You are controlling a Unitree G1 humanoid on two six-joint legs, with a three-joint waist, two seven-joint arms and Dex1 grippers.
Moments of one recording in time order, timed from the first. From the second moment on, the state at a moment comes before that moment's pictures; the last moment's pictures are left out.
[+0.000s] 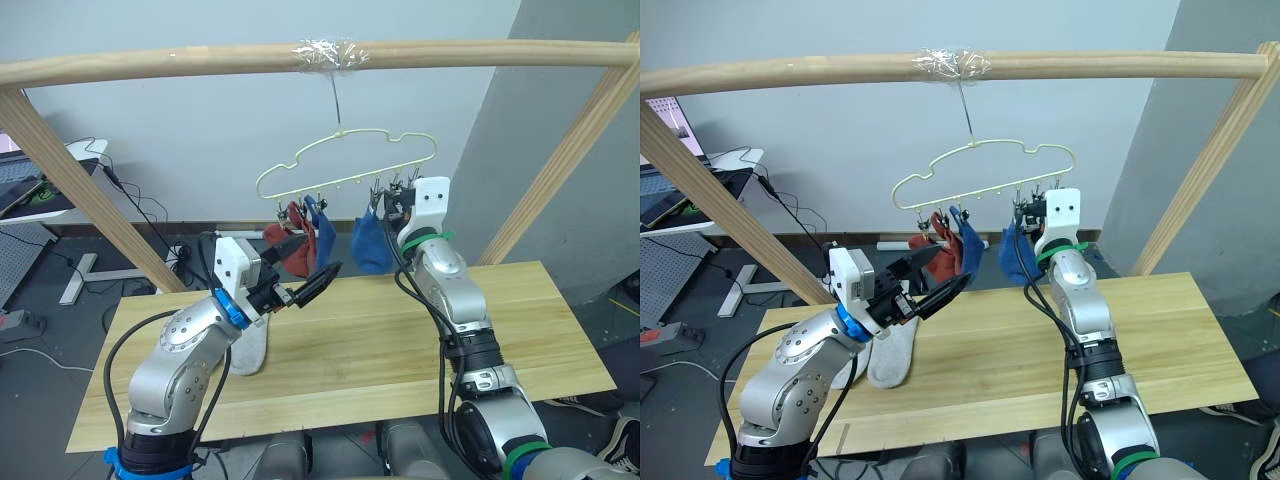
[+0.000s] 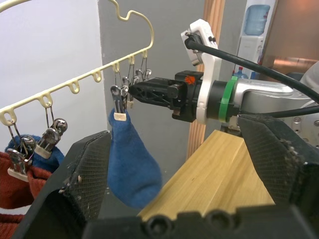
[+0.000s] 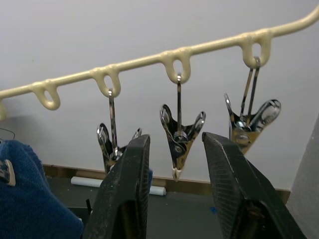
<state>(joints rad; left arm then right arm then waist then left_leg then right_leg) -0.12 0.34 0.06 -0.43 -0.57 0.45 -0.67 -0.62 -0.02 0.00 0.25 0.09 0.21 0.03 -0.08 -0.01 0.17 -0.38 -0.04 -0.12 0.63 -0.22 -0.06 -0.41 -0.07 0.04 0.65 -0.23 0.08</state>
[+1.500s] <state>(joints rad) -0.16 0.34 0.05 -0.44 -0.59 0.45 -0.63 -0.71 0.00 -0.02 0.39 0.09 0.12 0.02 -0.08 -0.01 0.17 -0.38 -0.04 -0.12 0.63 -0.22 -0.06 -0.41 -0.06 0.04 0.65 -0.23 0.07</state>
